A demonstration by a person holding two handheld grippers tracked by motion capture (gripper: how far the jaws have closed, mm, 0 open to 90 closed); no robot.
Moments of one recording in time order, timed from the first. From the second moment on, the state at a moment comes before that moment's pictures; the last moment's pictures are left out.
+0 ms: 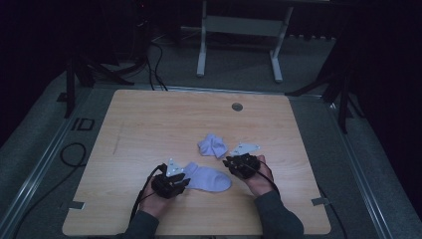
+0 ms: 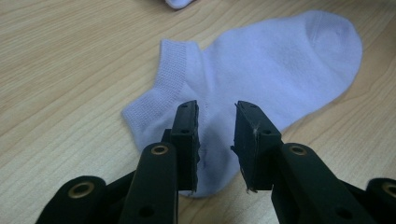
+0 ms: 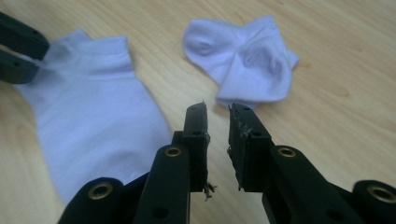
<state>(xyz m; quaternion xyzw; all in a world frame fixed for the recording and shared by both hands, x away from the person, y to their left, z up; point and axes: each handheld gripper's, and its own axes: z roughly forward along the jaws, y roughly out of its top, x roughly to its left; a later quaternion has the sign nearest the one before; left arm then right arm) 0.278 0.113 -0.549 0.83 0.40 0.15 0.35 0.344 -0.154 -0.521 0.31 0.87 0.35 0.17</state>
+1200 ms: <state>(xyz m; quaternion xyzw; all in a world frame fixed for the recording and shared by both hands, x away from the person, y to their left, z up) 0.281 0.114 -0.549 0.83 0.40 0.14 0.36 0.413 -0.117 -0.539 0.35 0.86 0.33 0.18</state>
